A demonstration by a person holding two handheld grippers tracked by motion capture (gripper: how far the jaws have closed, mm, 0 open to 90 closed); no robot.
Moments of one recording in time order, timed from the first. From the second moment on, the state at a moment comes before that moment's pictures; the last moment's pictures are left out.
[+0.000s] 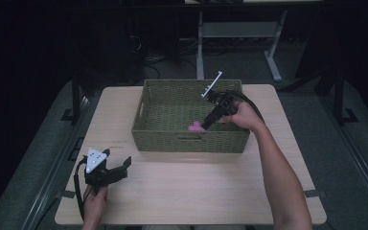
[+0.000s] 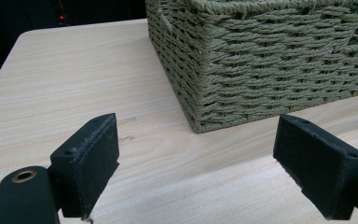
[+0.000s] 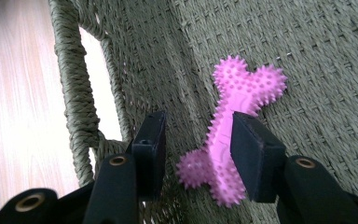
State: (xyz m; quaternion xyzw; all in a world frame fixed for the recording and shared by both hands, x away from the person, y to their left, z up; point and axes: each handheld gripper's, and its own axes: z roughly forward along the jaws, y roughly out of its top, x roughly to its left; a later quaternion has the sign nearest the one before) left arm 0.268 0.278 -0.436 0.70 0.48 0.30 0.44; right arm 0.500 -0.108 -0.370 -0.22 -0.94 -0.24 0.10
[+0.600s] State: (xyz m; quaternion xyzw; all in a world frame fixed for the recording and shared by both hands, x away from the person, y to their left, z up) left arm 0.268 0.278 -0.436 0.70 0.48 0.30 0.44; right arm 0.490 -0.120 -0.361 -0.23 -0.94 -0.25 0.09
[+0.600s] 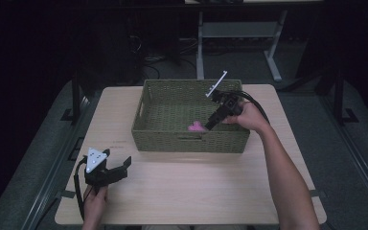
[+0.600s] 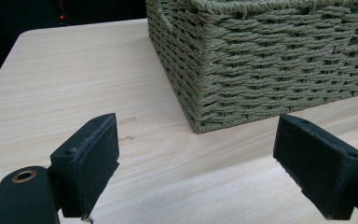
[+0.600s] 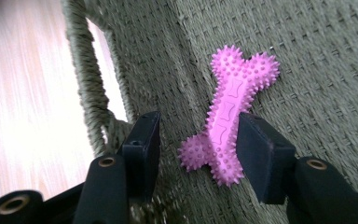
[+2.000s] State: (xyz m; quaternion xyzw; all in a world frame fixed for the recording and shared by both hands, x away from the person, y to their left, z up) left arm 0.269 0.277 -0.436 0.70 0.48 0.30 0.44; right arm 0.440 -0.131 -0.310 -0.19 -0.94 -0.28 0.03
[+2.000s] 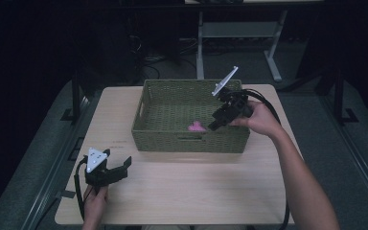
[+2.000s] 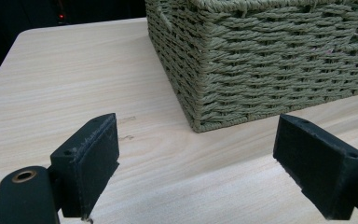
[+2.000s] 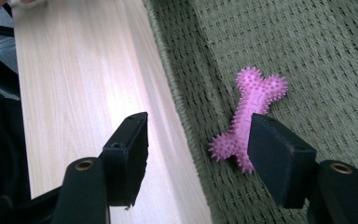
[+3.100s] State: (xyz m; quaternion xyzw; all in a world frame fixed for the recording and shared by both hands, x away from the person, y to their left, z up) left arm 0.269 0.276 -0.437 0.70 0.48 0.30 0.44; right arm 0.382 -0.153 -0.322 -0.18 -0.94 -0.29 0.02
